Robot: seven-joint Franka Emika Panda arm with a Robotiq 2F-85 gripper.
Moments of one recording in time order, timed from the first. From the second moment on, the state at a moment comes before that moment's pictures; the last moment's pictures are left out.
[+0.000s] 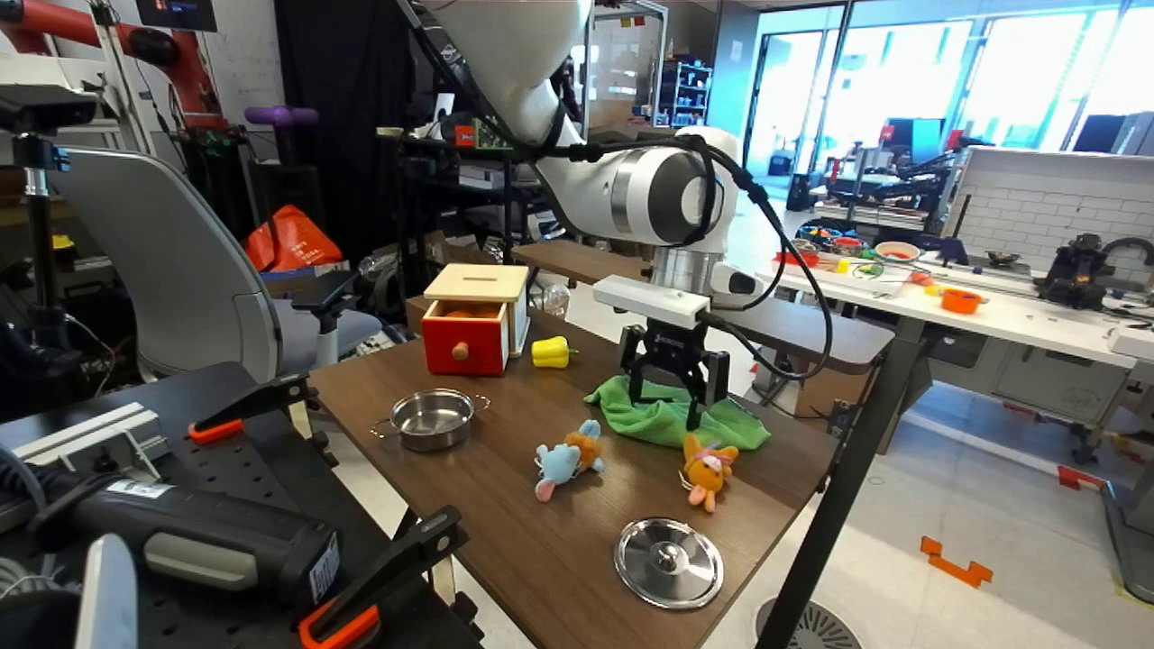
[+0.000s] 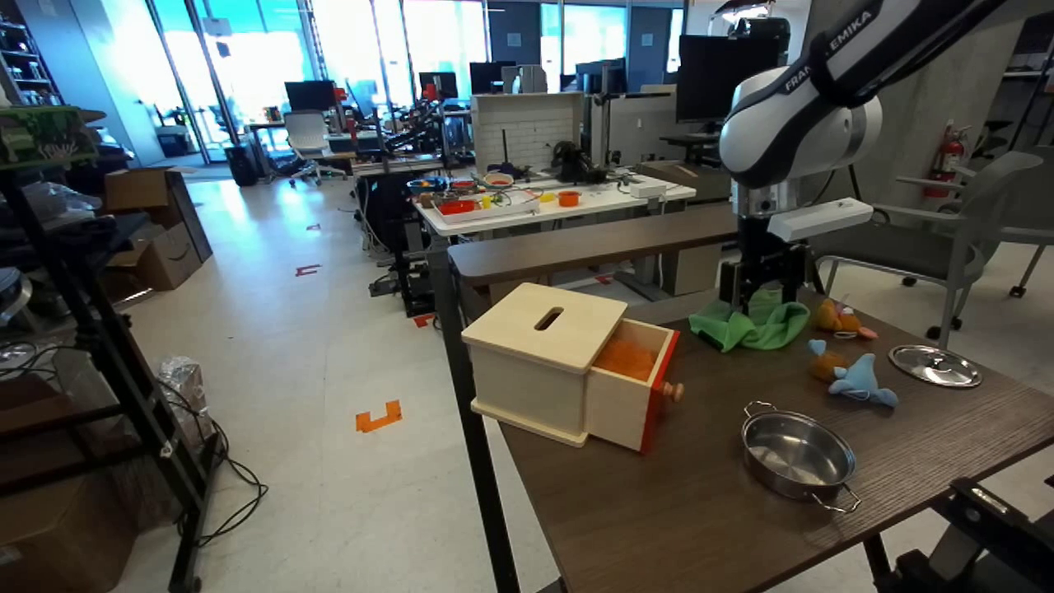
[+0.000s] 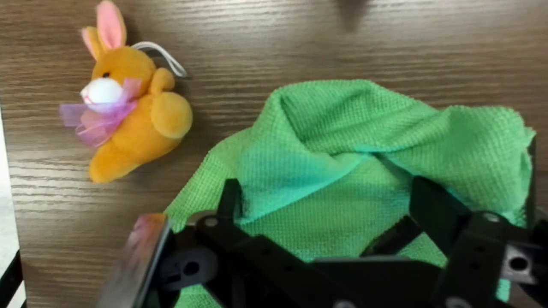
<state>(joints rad) -0.04 1.20 -0.05 -1.11 -0.07 2.13 -0.01</state>
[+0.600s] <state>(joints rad) 0.04 0.90 -0.02 -1.53 -0.17 2.22 -0.19</state>
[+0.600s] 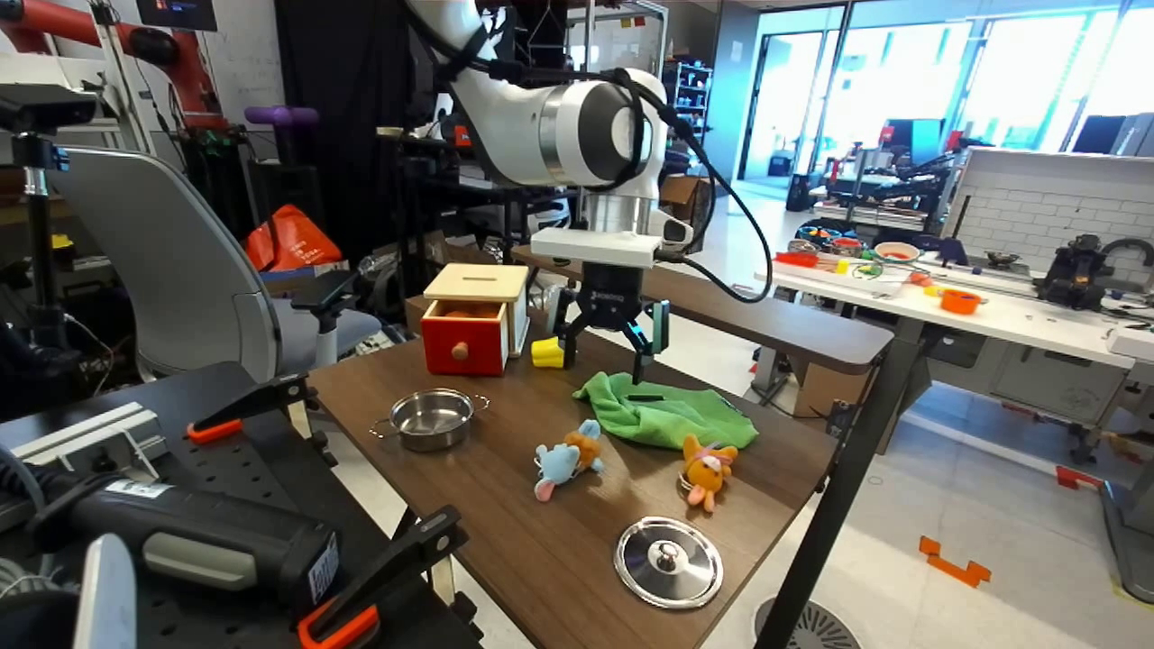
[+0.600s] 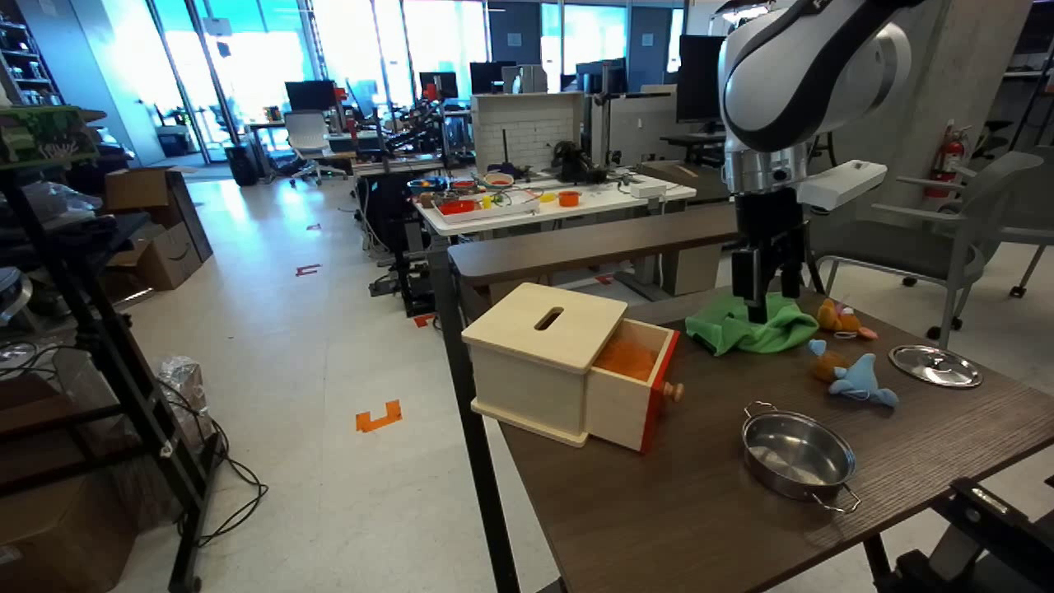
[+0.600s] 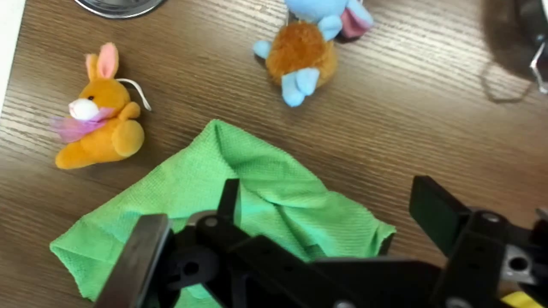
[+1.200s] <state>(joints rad) 0.11 0.73 0.04 -1.89 -0.31 2.40 -0.29</state>
